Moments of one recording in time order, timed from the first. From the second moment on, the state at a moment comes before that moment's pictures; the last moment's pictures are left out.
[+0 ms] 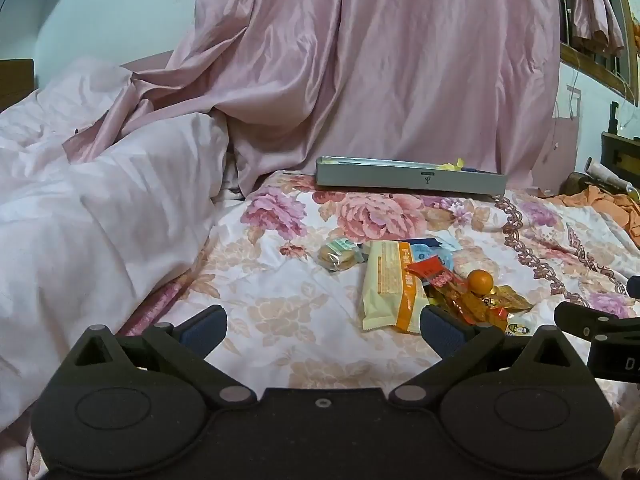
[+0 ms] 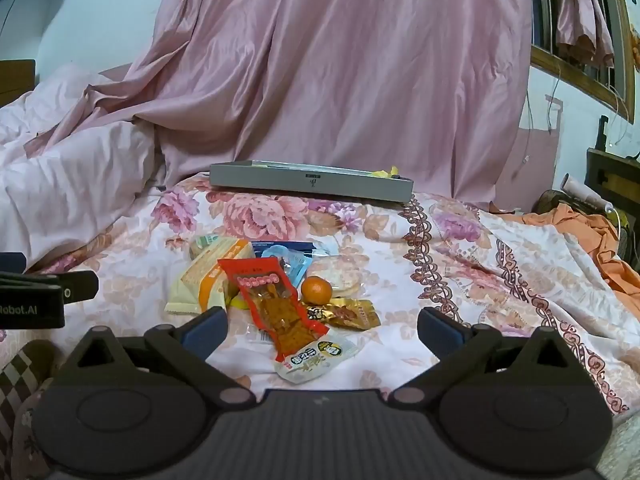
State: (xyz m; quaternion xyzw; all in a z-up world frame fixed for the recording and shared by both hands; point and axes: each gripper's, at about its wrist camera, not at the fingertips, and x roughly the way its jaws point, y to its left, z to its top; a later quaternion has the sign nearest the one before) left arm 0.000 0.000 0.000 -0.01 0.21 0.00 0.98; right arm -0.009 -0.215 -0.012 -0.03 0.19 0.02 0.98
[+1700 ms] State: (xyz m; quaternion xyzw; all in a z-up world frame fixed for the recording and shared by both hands) left arm 0.000 -0.002 0.000 -0.01 0.22 0.00 0.98; right arm -0.009 -0.216 -0.013 -0.03 0.20 0.03 0.98
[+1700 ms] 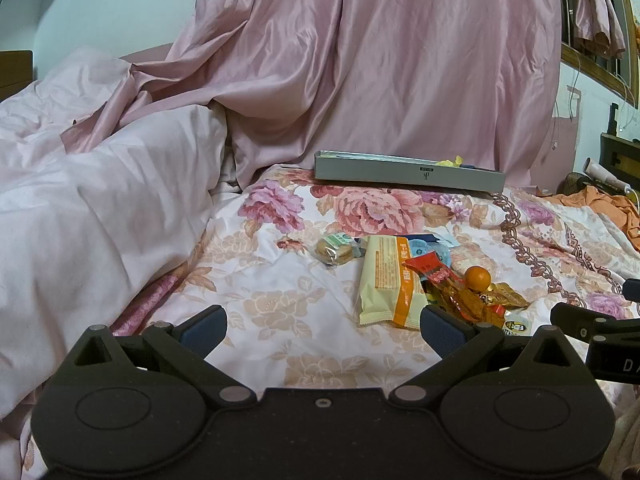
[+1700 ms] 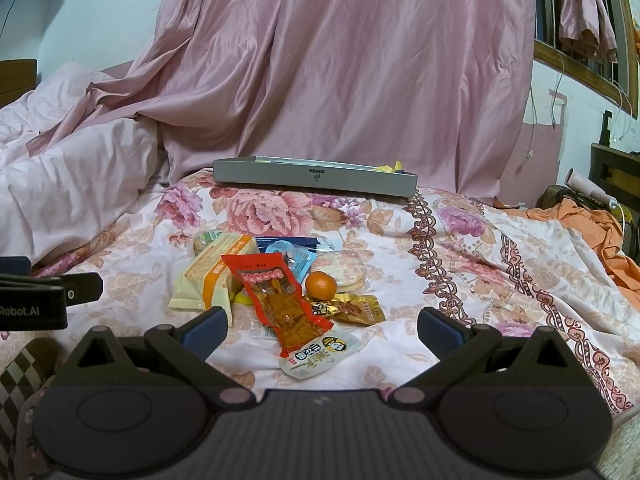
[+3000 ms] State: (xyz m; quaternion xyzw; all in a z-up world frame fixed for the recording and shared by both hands) left arm 0.022 -0.011 -0.016 -0.02 0.26 -0.01 0.97; right arm 0.018 -0.223 -0.009 0.01 0.25 0.08 0.96
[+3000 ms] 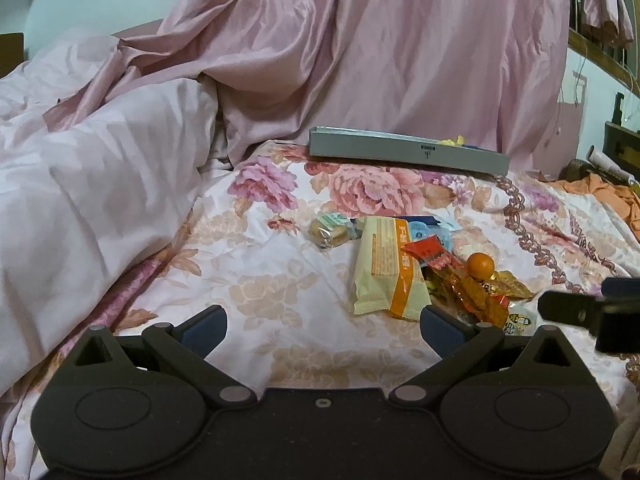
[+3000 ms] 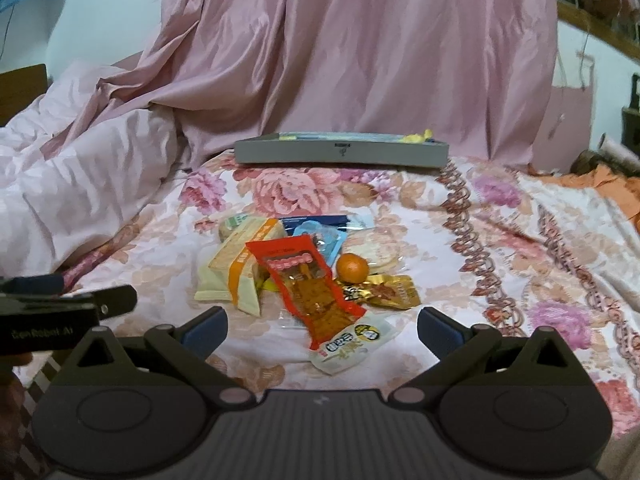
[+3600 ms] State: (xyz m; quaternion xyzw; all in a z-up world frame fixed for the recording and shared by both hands) left arm 0.105 -0.023 -0.022 0.01 0.28 -0.04 0.96; right arm 0.113 -0.265 -0.019 0.01 0.30 0.18 0.93
